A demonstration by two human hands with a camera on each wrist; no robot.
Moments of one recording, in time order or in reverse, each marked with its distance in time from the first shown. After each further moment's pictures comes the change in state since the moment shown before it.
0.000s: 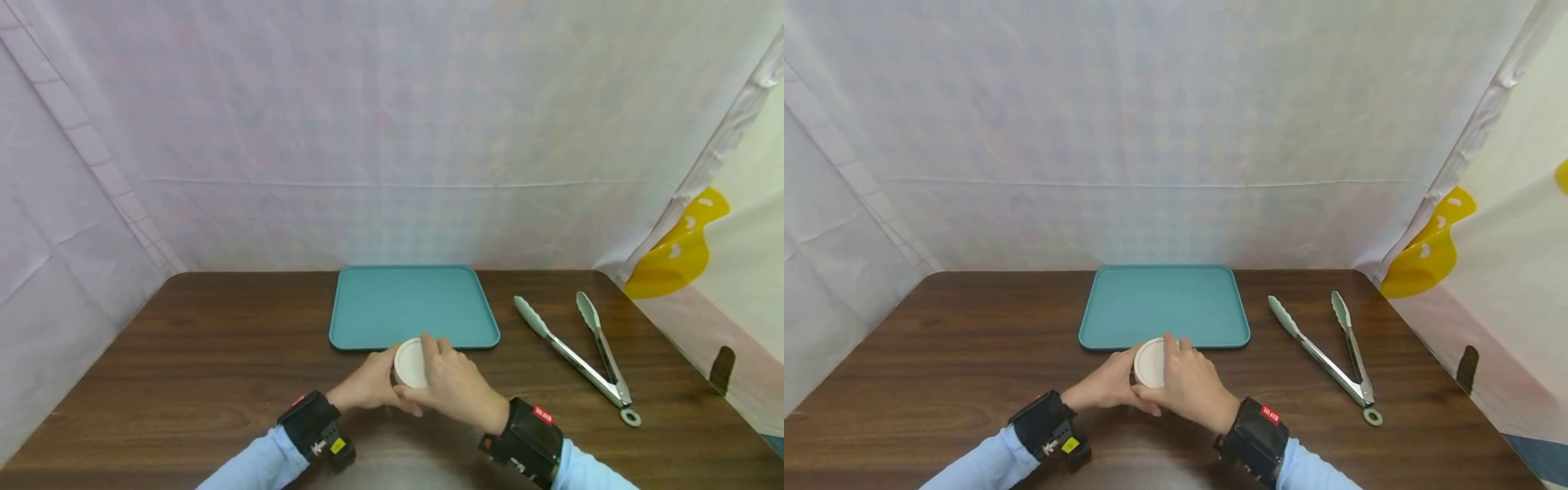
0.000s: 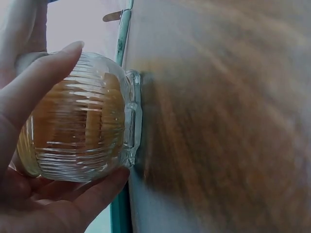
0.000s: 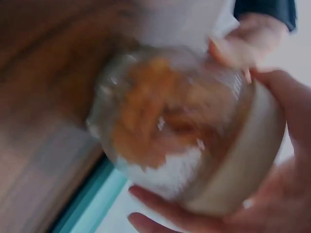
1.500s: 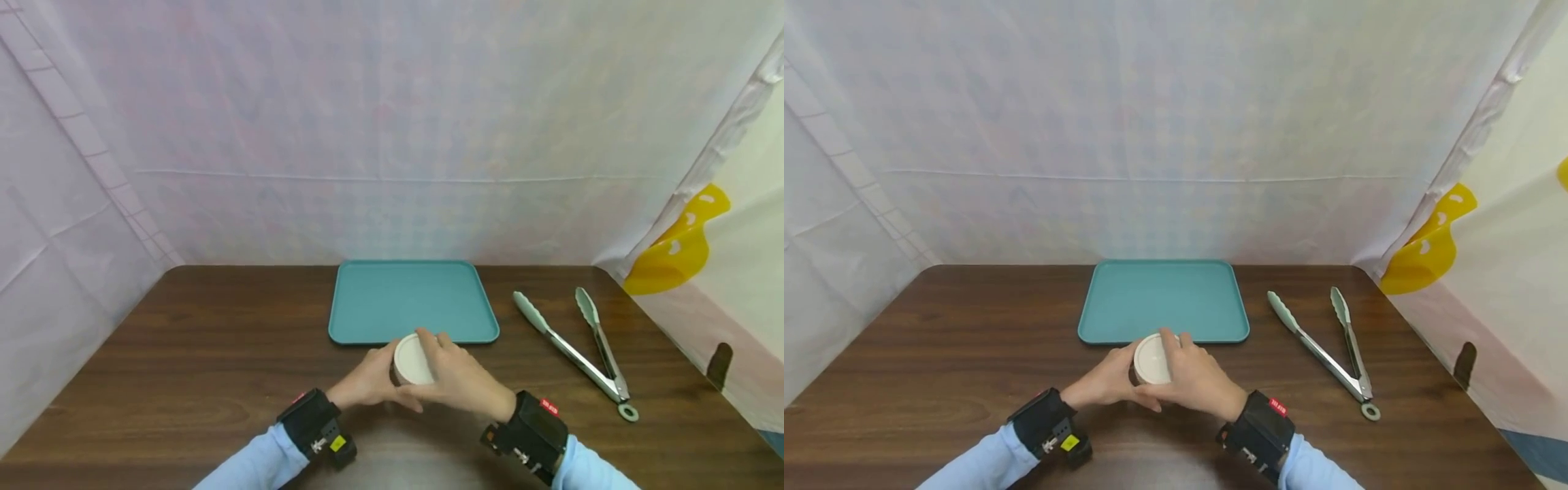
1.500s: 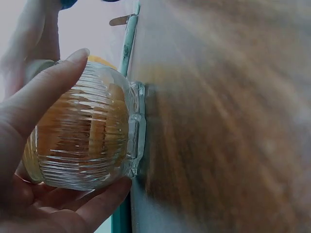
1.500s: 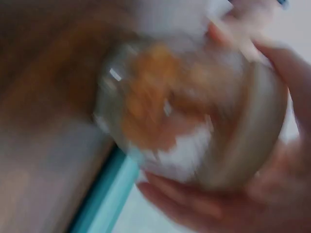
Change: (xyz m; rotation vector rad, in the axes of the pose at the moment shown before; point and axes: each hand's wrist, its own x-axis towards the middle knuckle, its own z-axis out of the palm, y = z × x) left_hand -0.003 0.005 0.001 -0.009 0.026 -0.034; right_hand 0.000 0.012 -0.002 0.121 -0.124 -0.019
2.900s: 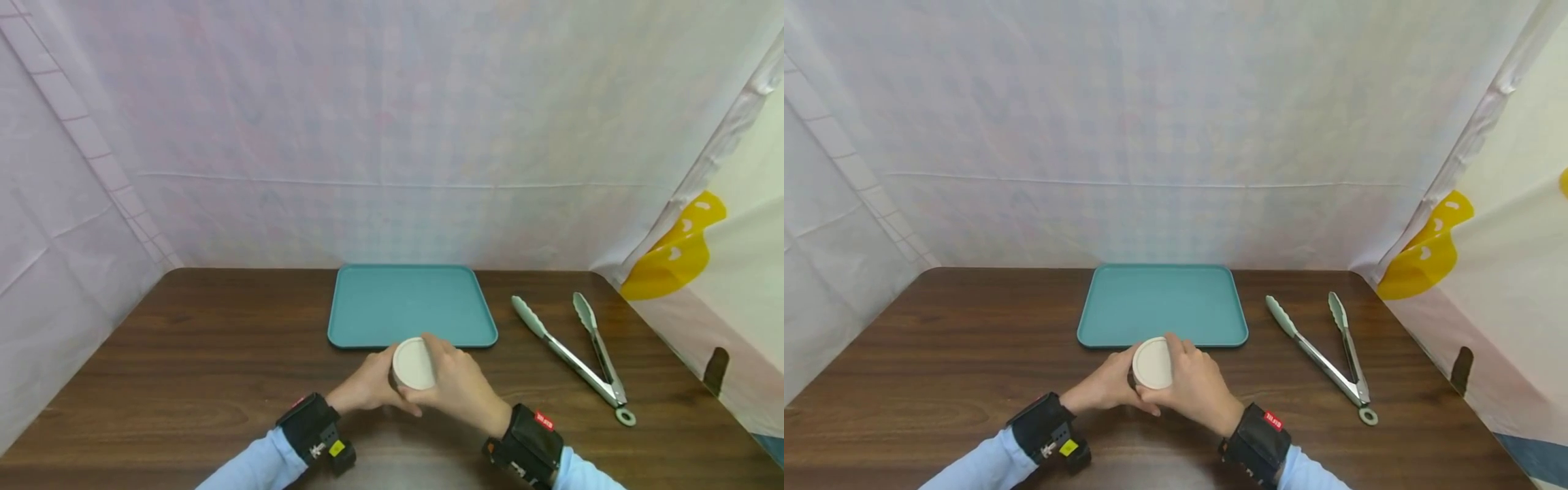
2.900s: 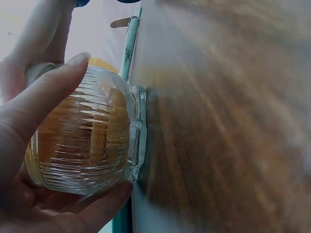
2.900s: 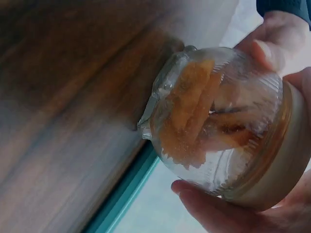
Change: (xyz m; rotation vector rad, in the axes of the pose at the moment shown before) left_hand -0.001 0.003 0.001 0.001 0.025 -0.022; right_hand -0.004 -0.001 0.012 -0.020 0.246 -0.021
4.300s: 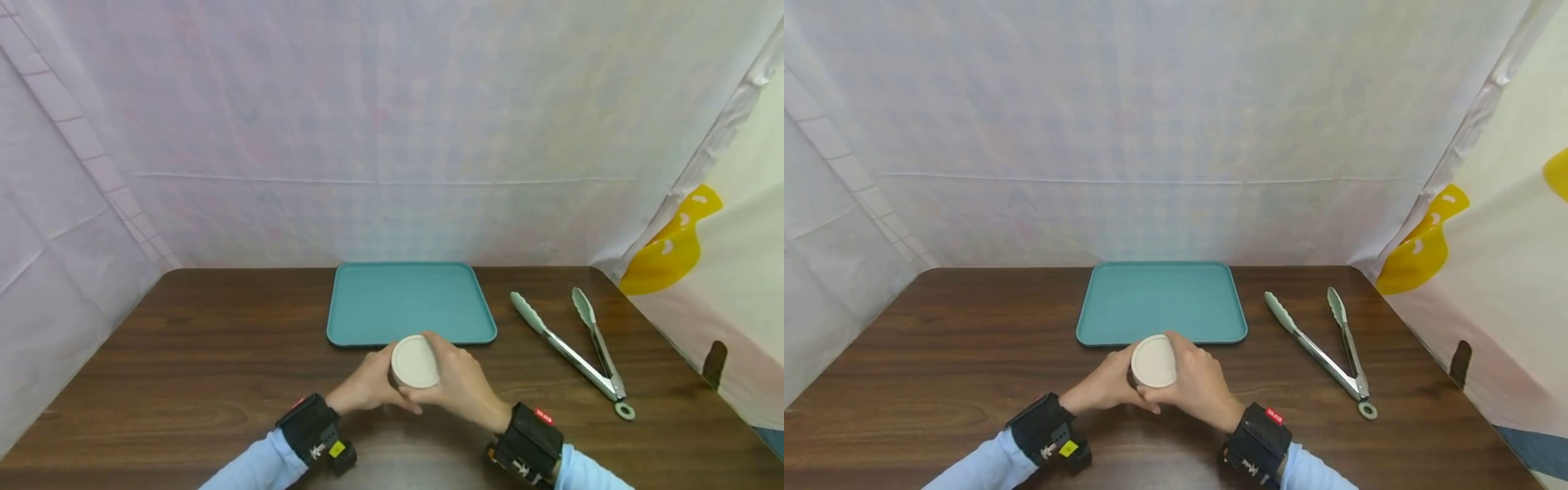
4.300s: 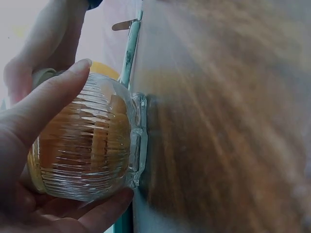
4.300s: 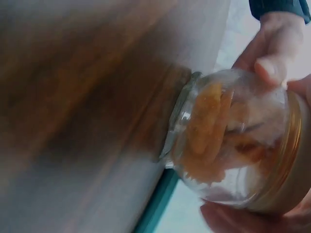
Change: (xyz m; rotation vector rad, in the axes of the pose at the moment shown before) left_hand -0.002 0.000 0.001 0.010 0.022 0.015; right_hand -0.003 0.004 0.004 0.141 0.021 0.065
